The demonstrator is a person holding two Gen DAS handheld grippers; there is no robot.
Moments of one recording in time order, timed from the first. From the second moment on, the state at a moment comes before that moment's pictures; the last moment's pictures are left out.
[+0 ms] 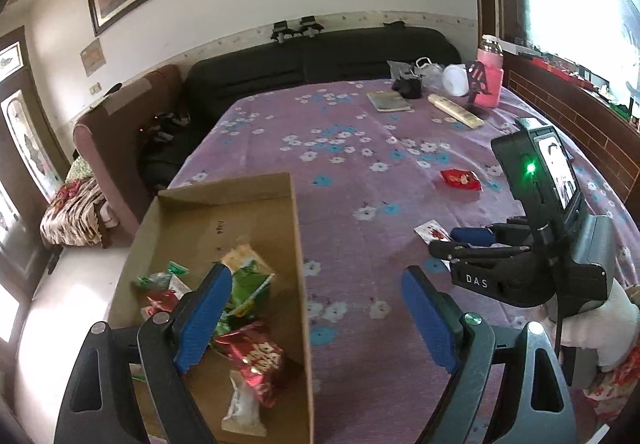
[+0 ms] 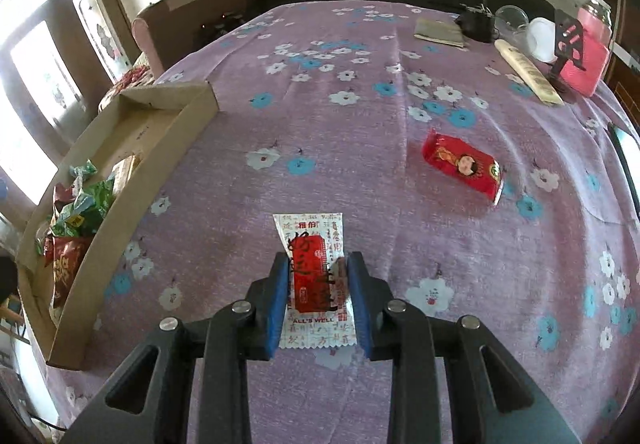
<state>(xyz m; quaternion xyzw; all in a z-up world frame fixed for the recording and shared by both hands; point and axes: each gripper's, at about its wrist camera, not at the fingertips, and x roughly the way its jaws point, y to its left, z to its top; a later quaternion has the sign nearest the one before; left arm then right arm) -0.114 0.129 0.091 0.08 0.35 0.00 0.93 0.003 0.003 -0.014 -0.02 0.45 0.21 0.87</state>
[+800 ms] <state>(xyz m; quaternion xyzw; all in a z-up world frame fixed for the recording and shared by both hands) -0.103 0.112 0.075 0.10 0.37 0.01 0.92 -0.006 0.015 -0.014 -0.03 0.44 0.22 0.87</state>
